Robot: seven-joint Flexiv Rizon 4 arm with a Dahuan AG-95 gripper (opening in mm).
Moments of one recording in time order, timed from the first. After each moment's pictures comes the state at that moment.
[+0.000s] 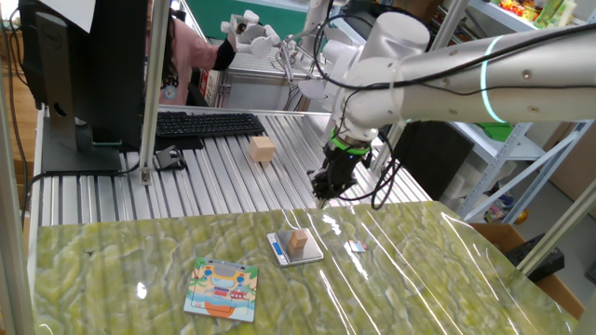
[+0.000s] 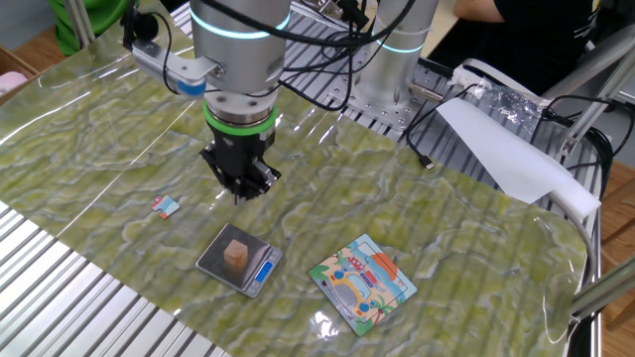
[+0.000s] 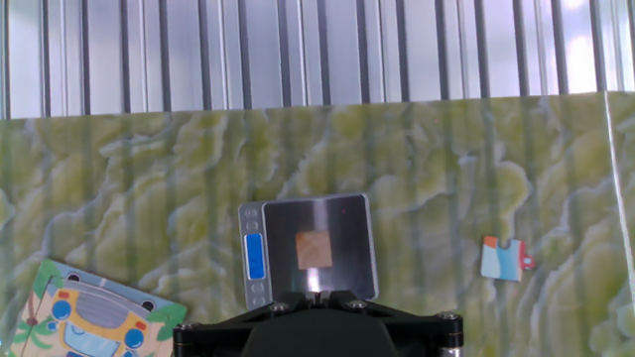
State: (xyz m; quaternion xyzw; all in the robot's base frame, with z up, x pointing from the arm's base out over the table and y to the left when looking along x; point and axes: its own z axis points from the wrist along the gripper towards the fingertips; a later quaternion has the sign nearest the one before) arm 0.598 -0.021 0.158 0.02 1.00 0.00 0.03
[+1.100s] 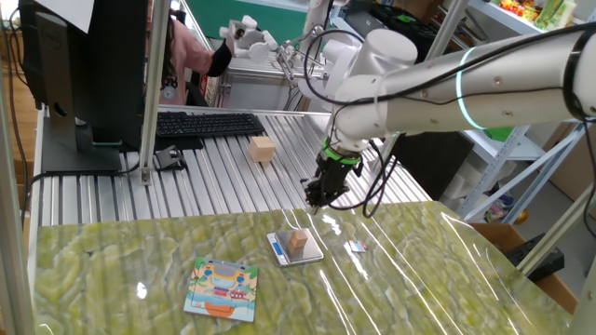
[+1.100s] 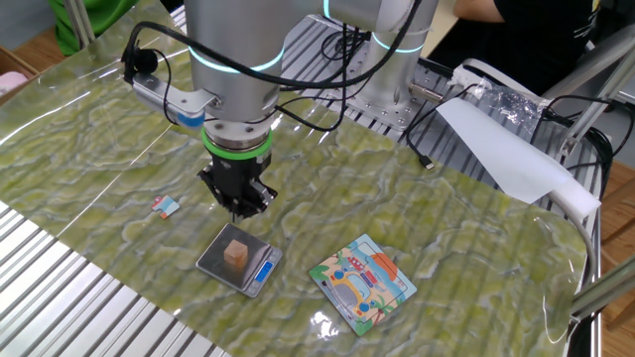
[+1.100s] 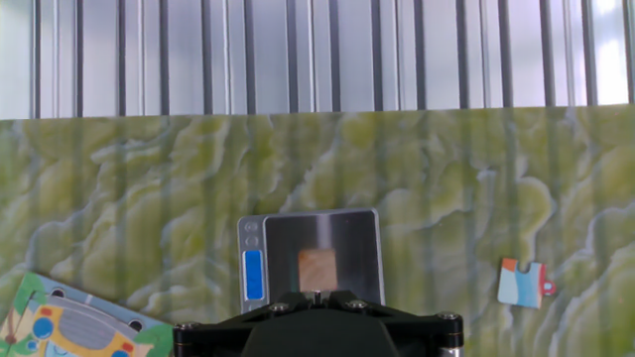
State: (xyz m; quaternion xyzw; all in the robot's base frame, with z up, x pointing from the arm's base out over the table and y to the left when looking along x) arm 0.611 -0.029 0.128 0.00 1.00 0.00 0.04
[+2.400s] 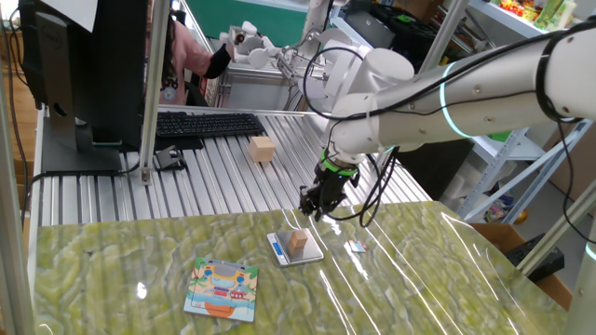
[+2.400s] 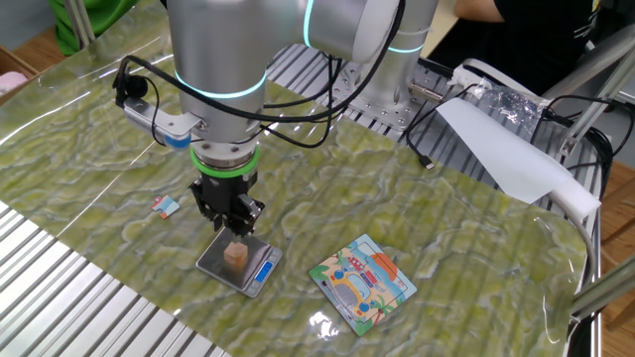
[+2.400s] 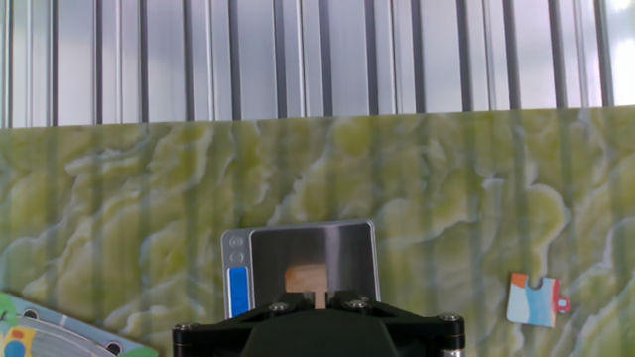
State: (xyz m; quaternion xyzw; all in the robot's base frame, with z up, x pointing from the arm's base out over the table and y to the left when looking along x) arm 0.620 -0.033 0.094 0.01 1.00 0.01 0.04
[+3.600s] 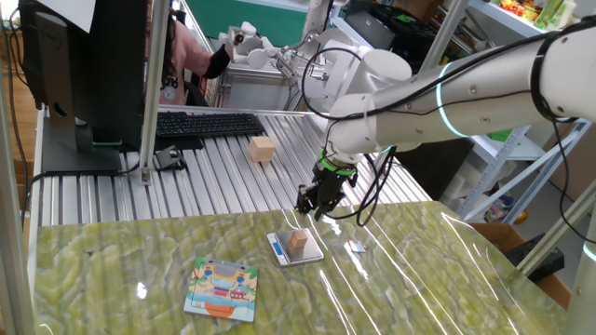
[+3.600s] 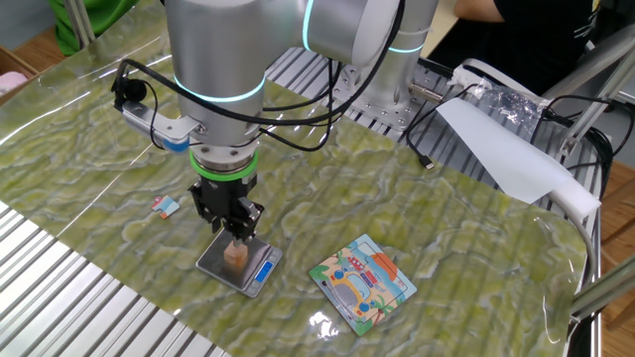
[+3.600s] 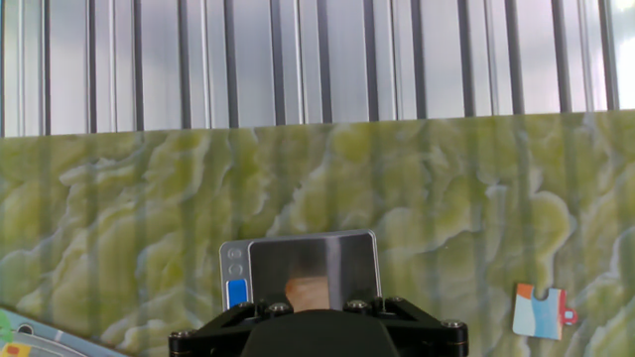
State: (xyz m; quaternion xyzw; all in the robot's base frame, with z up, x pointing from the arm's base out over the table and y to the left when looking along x) arm 0.626 -0.032 0.094 0.01 1.00 0.01 0.04
